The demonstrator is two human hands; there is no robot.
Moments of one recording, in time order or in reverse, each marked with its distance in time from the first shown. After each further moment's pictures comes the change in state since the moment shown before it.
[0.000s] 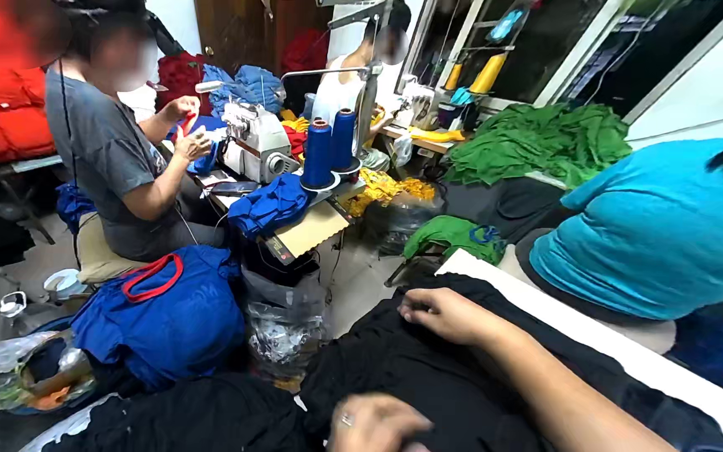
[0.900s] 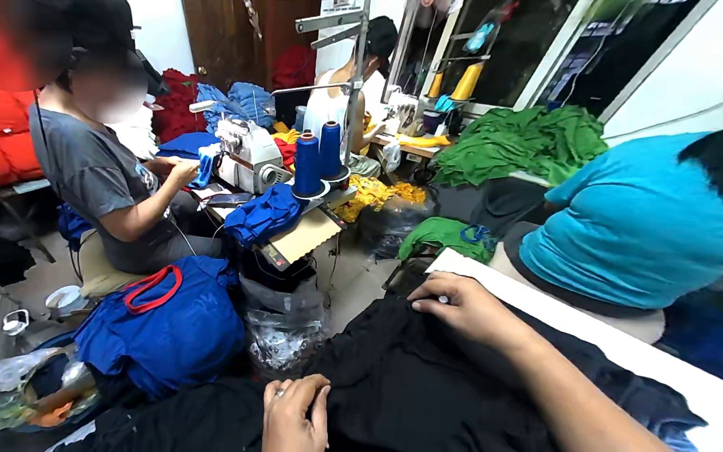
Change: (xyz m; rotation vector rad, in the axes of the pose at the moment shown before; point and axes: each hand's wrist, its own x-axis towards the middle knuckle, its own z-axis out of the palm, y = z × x) left_hand 0.002 -0.068 -0.044 0.429 0.164 -0.039; right_hand -0.034 0.009 -0.010 -0.023 0.450 -0.287
